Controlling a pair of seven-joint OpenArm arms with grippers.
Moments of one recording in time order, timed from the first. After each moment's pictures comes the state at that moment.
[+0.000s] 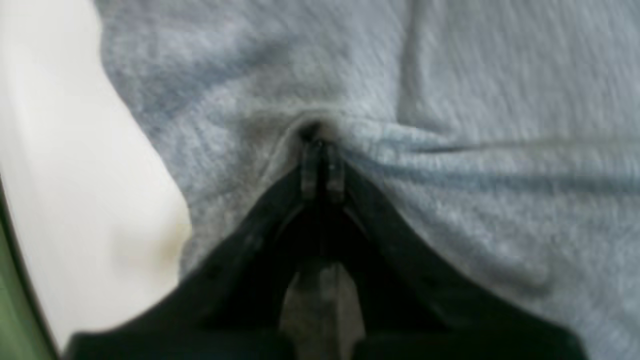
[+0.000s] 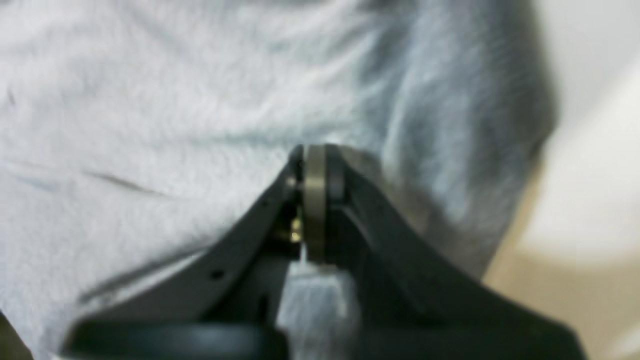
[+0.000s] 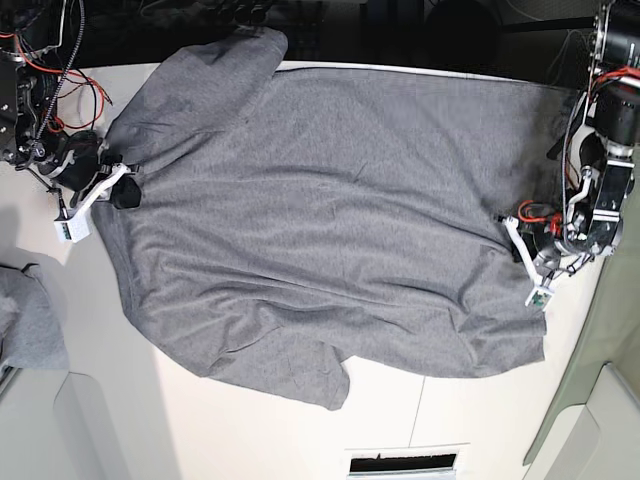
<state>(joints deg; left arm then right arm) -17.6 -27.7 12.8 50.1 -14.1 -23.1 36.2 1.2 21.3 6.5 61.2 31.8 31.4 -35.5</state>
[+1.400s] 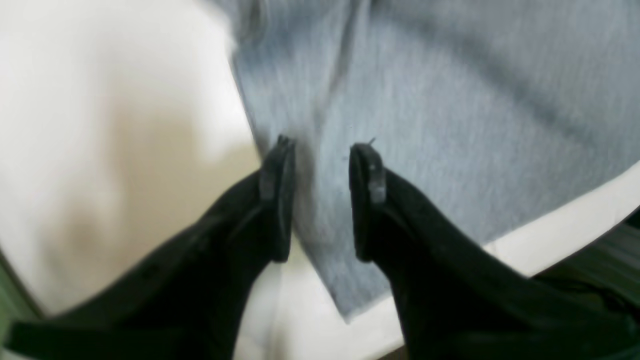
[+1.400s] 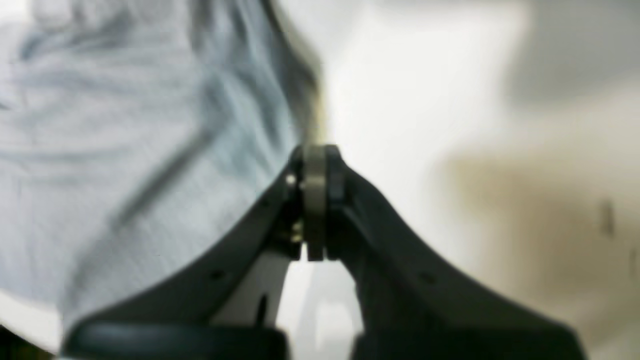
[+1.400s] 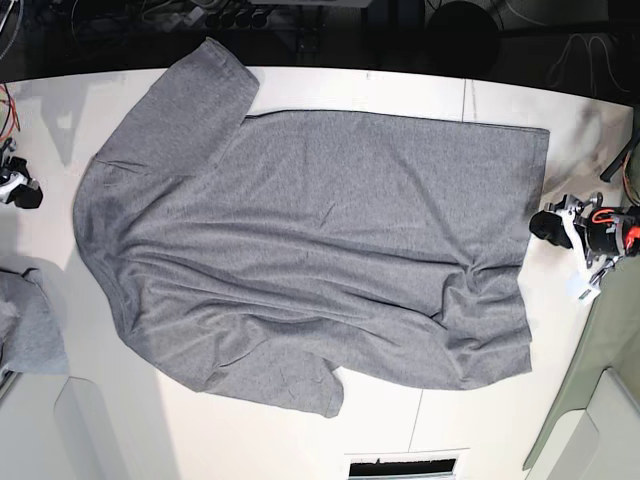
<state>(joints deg) -10.4 -43.2 7.7 63.5 -49.0 -34.2 55.9 -4.3 29.4 27.6 69.2 43.8 31.5 -53.8</state>
